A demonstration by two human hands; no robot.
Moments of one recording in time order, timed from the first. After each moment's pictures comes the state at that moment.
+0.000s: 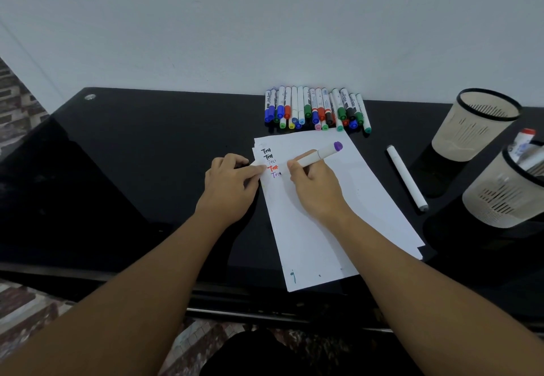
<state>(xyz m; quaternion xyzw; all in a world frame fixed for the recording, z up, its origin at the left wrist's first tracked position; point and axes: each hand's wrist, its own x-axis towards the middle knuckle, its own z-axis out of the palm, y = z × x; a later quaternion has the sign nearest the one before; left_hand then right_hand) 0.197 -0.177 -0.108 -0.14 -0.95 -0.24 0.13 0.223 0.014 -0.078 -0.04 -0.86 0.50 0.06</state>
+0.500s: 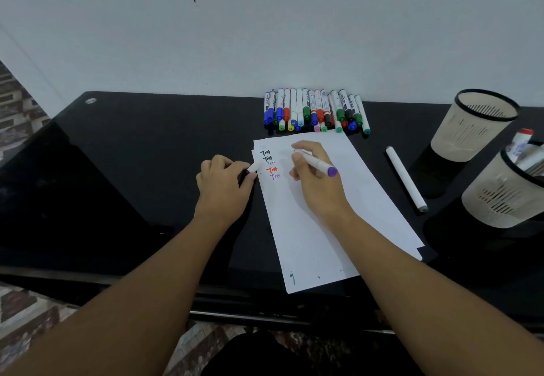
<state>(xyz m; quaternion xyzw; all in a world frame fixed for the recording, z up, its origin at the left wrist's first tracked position) 0.195 -0.177 -0.108 -0.05 -0.95 -0.25 0.16 0.222 0.018 -0.079 -0.02 -0.78 0.62 0.11</state>
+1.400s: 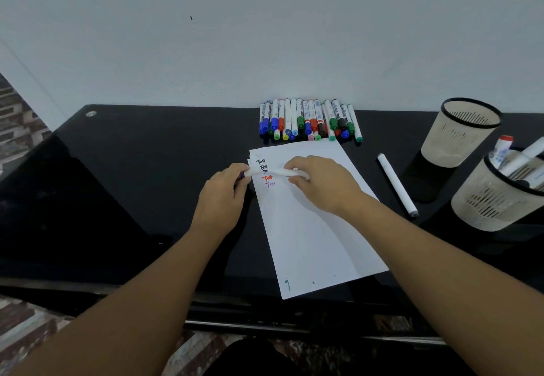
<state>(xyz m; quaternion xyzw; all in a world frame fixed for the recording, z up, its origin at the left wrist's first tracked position) 0.203 -0.177 -0.097 -0.13 -0.92 -0.32 0.16 0.209 0.052 -0.048 0.11 -0.97 0.19 0.02</state>
